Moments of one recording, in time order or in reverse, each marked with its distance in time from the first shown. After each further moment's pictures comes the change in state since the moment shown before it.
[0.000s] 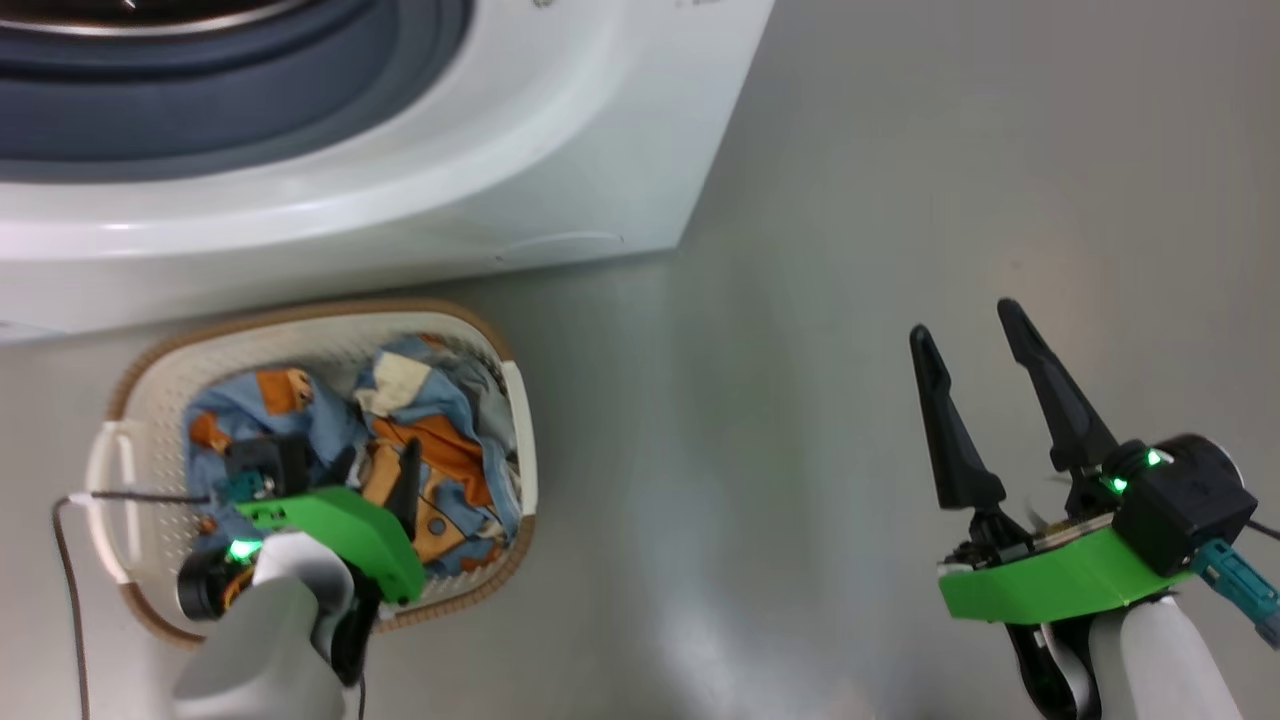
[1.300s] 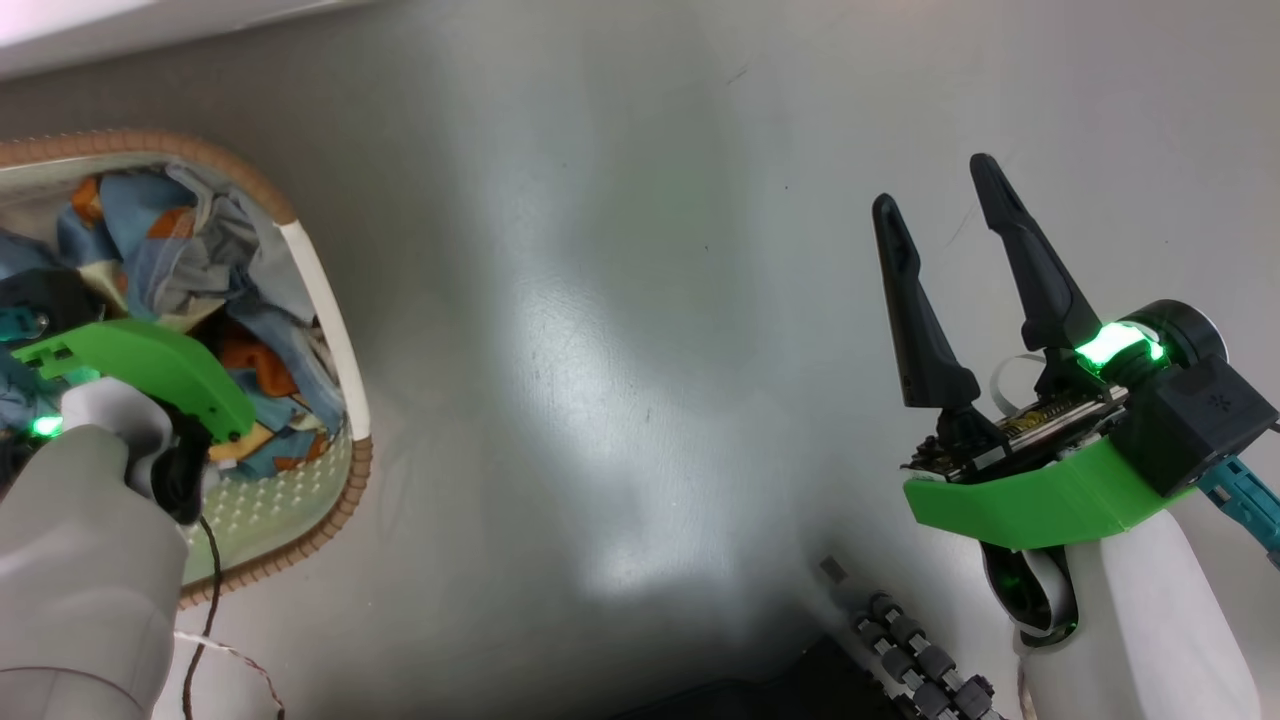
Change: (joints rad) left arm -0.351 0.137 0.007 0.236 -0.179 -0.007 0.135; right arm -0.206 -0.003 0.080 -0.003 0.035 0.000 -0.049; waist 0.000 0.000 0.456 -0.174
